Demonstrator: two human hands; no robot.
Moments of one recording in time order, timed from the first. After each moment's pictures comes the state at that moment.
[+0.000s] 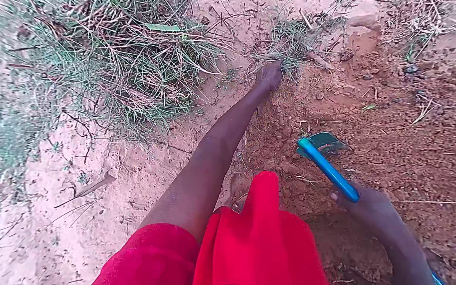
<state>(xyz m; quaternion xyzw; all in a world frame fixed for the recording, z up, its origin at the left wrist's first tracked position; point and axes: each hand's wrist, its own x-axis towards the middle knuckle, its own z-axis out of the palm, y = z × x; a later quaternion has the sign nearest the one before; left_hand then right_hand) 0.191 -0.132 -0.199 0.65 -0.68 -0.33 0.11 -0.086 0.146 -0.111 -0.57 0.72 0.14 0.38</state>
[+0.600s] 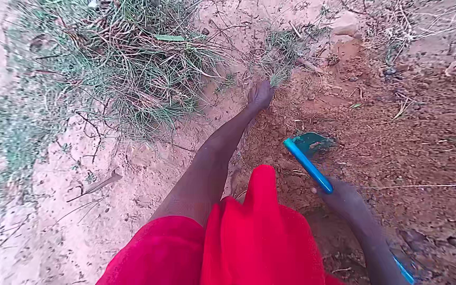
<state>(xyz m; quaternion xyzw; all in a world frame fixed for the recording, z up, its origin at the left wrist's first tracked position) 0.188 -0.075 -0.209 0.69 -0.64 -0.33 0.07 -0.059 0.165 -0.118 -0.55 0.72 0.16 0.39</state>
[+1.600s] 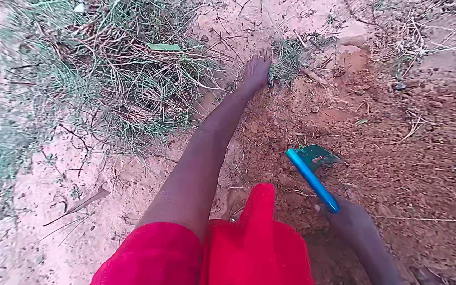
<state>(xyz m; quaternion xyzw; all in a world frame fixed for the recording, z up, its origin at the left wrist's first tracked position) 0.223 -0.182 -0.192 0.66 -0.74 -0.17 0.00 -0.050 0.144 -0.108 -0.54 0.73 0.16 0.38</state>
